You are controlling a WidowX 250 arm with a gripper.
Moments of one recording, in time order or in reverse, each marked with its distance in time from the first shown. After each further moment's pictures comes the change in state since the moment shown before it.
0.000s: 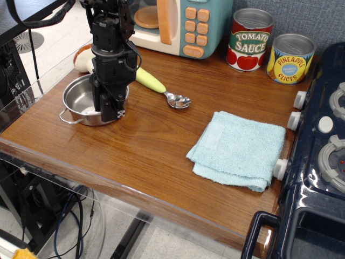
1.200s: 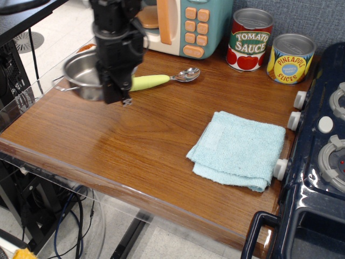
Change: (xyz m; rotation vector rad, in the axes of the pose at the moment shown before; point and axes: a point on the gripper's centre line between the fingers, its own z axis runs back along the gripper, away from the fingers) arm -0.002 -0.016 0.045 0.126 -0.097 0.024
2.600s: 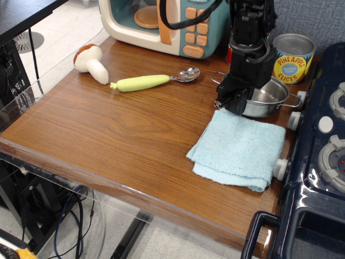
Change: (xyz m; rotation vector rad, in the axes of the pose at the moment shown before) arm 0.164 -0.084 -0.023 -0.189 -0.212 -1.198
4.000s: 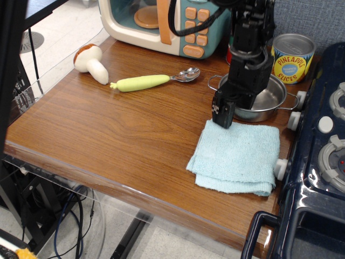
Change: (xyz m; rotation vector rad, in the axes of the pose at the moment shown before) arm -0.008 0.003 -0.018 -0.069 0.023 -0.012
